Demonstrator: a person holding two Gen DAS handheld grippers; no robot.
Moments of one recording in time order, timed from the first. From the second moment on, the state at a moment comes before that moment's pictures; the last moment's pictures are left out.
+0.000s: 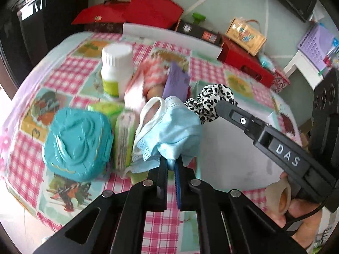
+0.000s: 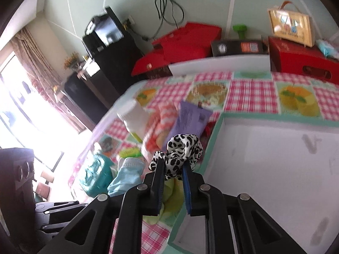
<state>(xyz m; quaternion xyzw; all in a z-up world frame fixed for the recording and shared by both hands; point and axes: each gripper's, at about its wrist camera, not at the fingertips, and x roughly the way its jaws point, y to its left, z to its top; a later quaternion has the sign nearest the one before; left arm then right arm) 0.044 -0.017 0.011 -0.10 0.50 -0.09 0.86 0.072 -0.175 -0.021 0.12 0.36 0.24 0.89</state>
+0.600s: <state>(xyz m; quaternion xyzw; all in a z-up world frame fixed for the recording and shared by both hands) 0.082 -0.055 0.088 -0.07 0.39 -0.12 0.91 0.045 -0.259 0.033 0.19 0.23 0.13 0.95</state>
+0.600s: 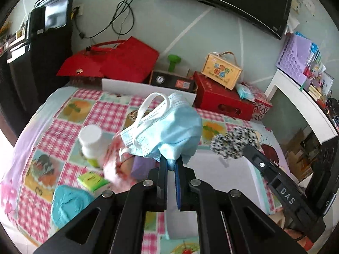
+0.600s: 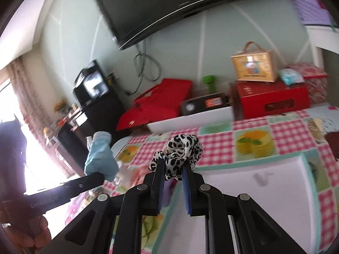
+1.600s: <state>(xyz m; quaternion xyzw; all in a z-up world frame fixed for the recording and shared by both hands) 0.139 -0.163 0.001 -0.01 0.45 -0.15 0.88 0.053 -0.368 -0.022 0.20 0.30 -0.09 0.93</state>
